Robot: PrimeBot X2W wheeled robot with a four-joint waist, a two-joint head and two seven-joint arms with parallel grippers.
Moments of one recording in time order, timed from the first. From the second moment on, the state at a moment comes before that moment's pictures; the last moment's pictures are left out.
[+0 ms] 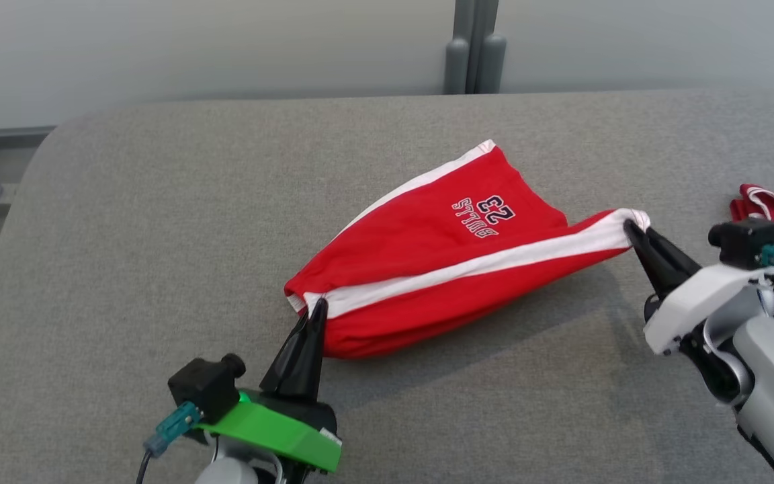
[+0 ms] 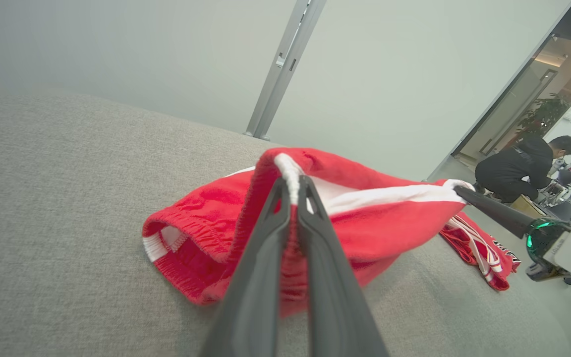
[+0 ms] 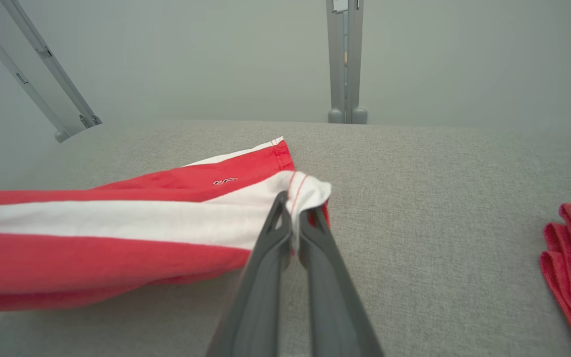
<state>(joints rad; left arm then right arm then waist) -0.10 0.09 -0.42 0.19 -0.60 -0.13 -0.26 -0.45 -0.49 0.53 0.50 0.76 0.13 -0.19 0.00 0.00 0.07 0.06</state>
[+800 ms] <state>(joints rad) -0.39 0.05 -0.49 0.23 -0.71 -0.13 -0.26 -0.91 -0.49 0.65 0.75 0.73 0.13 -0.11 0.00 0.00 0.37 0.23</state>
